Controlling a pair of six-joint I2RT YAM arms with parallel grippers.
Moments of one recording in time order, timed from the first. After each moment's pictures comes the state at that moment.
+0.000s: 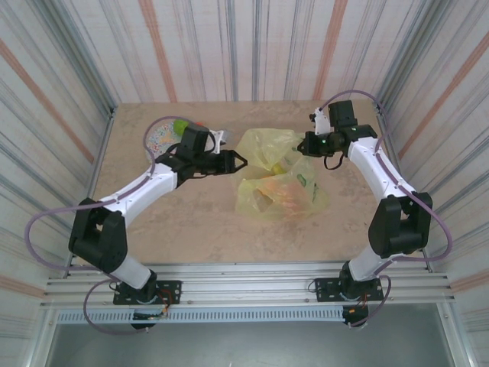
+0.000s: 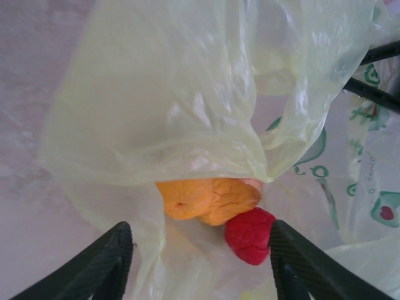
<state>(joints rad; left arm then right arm) -0.48 1.54 1.15 -0.30 0.49 -0.51 0.16 1.61 1.39 -0.74 -0.45 0.20</state>
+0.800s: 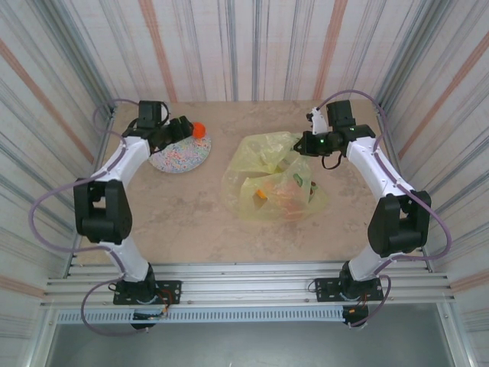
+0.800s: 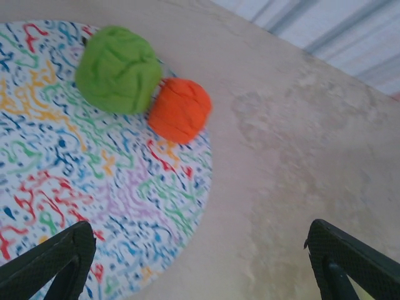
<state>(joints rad) -0.09 1.79 1.43 -0.39 0.21 -0.46 0.17 1.62 1.39 -0.71 -0.50 0.20</state>
